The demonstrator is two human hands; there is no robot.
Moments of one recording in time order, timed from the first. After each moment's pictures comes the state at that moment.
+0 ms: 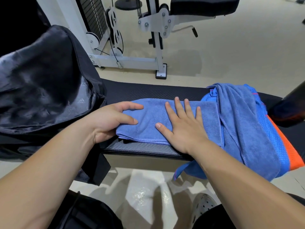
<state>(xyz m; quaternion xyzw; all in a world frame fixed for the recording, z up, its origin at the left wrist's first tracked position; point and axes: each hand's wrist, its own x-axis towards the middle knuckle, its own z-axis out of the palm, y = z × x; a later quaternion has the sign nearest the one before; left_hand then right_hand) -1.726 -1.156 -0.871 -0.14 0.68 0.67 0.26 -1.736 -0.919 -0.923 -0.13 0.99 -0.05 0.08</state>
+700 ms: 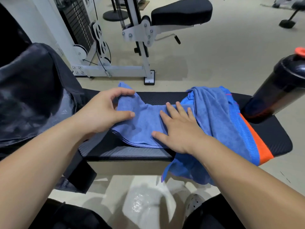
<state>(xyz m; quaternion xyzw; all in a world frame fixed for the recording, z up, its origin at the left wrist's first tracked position) -1.727 -1.111 -0.815 0.03 0.90 0.44 0.06 -1.729 -0.876 -0.876 -0.16 0.97 -0.06 0.14</state>
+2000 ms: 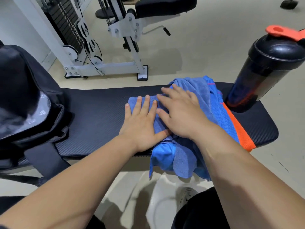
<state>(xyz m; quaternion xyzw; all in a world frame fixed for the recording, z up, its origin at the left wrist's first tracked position) -1.731 -0.968 -0.912 0.13 0.99 0.03 0.08 -1.741 -0.808 -0.869 -0.15 0.98 -0.15 0.01</state>
